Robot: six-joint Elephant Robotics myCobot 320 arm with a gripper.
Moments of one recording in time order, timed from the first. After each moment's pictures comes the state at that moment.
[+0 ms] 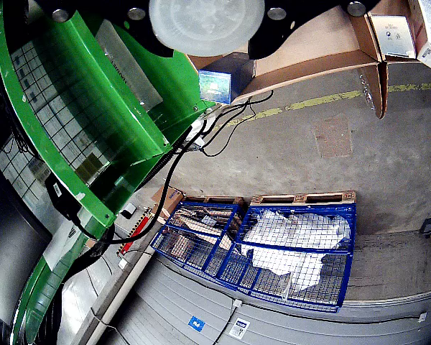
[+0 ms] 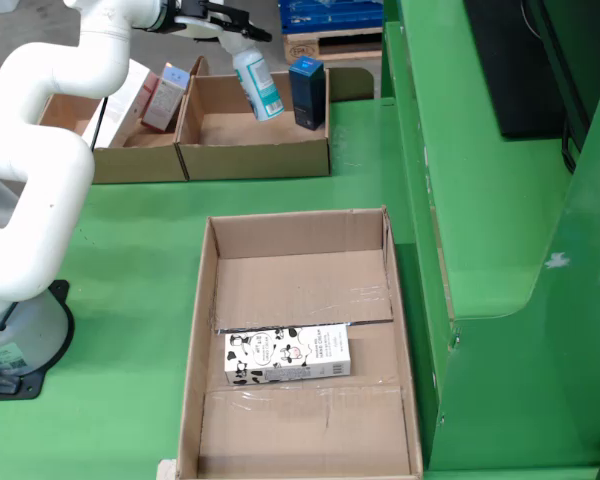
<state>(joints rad) 1.27 -1.21 -0.03 0.50 0.96 -0.13</state>
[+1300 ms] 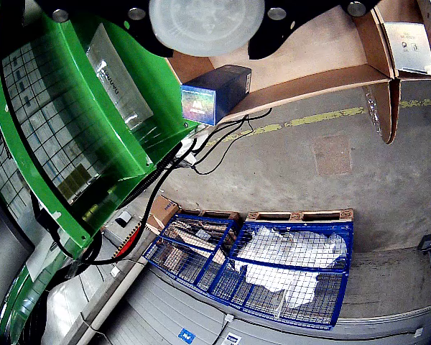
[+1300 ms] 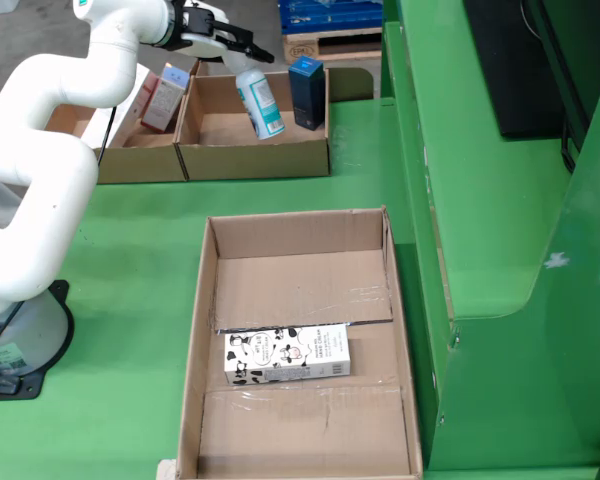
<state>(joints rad) 1.27 -1.30 -0.03 0.50 0.96 -0.13</state>
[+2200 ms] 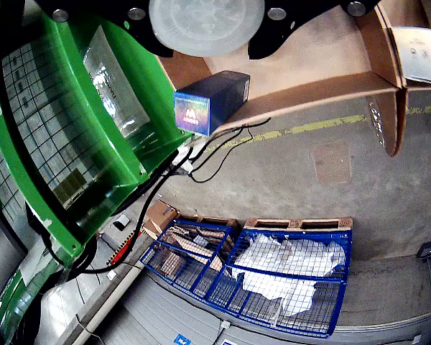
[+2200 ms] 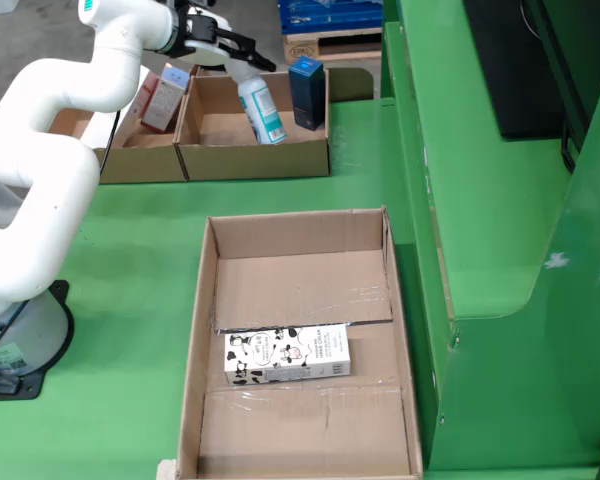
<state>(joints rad) 1.26 -1.32 -0.03 0.50 0.96 -0.13</state>
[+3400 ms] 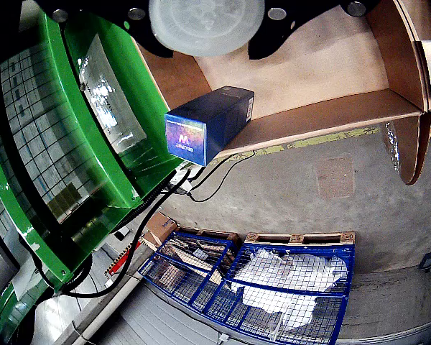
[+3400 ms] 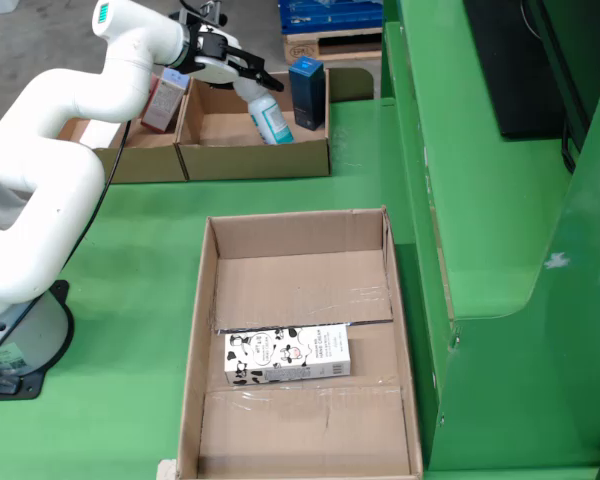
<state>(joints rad) 1.23 -1.39 -0.03 0.50 0.97 -0.13</state>
